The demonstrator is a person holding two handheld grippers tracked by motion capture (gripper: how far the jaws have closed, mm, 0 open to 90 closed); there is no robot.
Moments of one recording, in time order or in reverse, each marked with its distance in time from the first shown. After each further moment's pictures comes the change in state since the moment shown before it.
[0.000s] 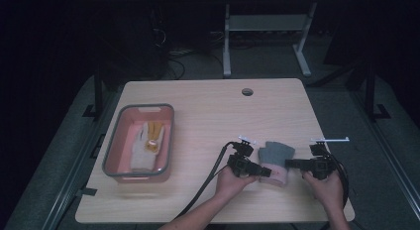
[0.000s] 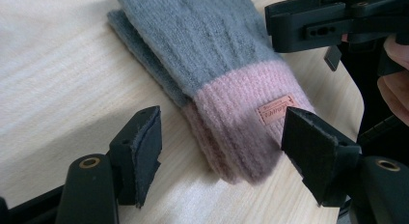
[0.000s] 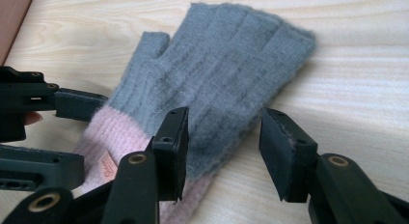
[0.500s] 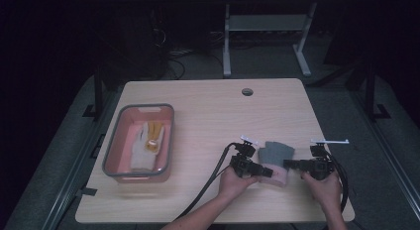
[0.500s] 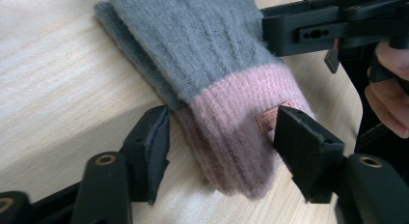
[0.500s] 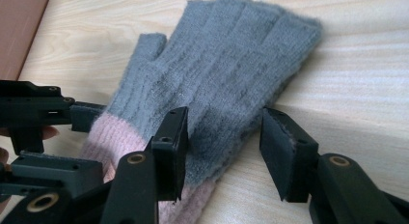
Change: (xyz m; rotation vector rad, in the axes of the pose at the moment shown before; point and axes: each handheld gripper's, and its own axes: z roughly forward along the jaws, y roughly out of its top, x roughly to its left) left arm 0.000 0.001 0.008 0.009 -0.013 -0.019; right arm -0.008 -0.004 0.009 -0.005 0.057 0.061
